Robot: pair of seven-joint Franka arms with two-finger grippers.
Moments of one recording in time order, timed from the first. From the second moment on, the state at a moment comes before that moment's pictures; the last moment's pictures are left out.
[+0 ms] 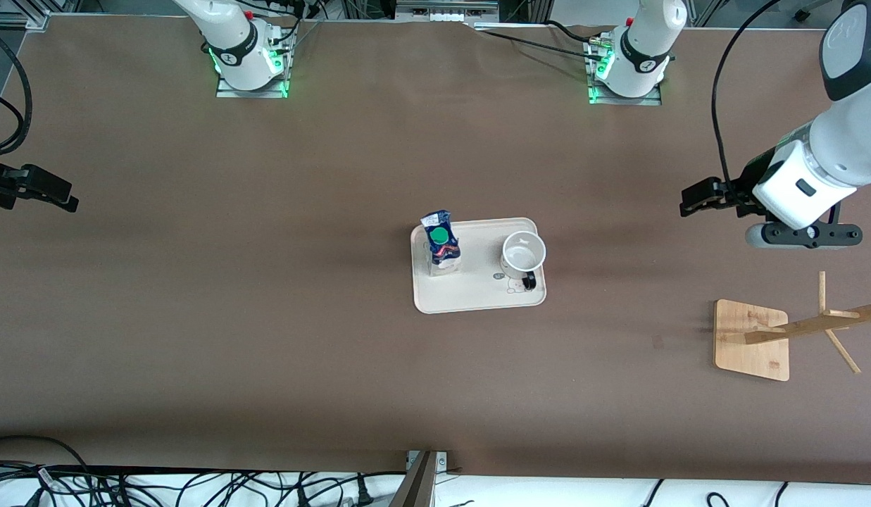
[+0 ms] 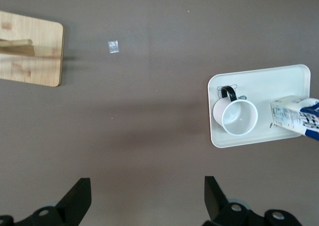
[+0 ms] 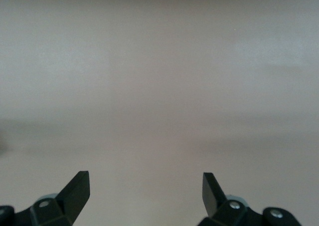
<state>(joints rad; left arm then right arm) 0.05 0.18 -0.18 -1.47 -0.07 1.57 -0.10 -0.03 0.14 -0.04 -1.47 -0.01 1.62 -0.04</state>
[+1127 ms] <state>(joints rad) 0.04 0.01 -0.06 -1.70 0.00 1.79 -0.11 -0.03 0.14 -0.04 -1.47 -0.01 1.60 -0.04</state>
